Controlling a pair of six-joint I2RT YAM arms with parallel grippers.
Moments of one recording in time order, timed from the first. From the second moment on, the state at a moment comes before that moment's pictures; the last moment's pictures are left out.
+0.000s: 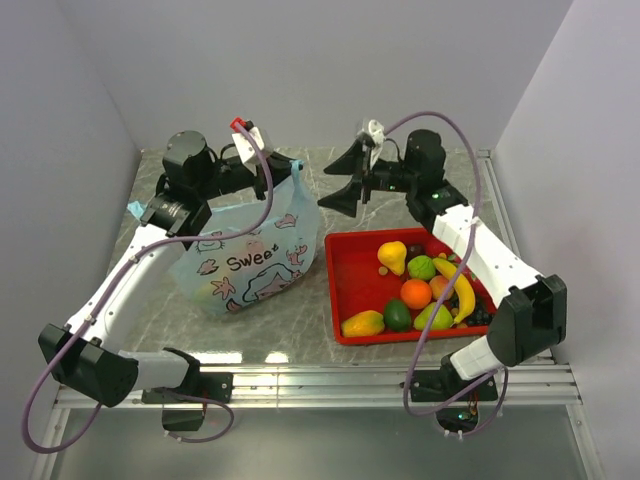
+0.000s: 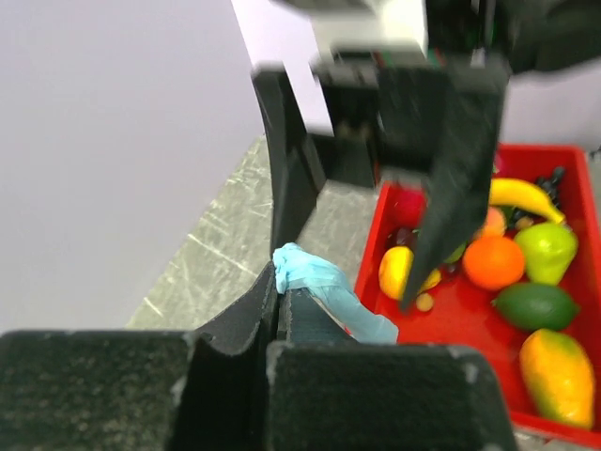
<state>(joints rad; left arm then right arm) -0.41 1.28 1.34 -0.03 0.77 0.22 0.39 1.48 1.33 0.06 -1.00 -0.03</state>
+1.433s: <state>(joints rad) -0.37 1.32 1.37 0.05 0.71 -0.10 0.55 1.86 1.44 0.67 -1.19 0.38</state>
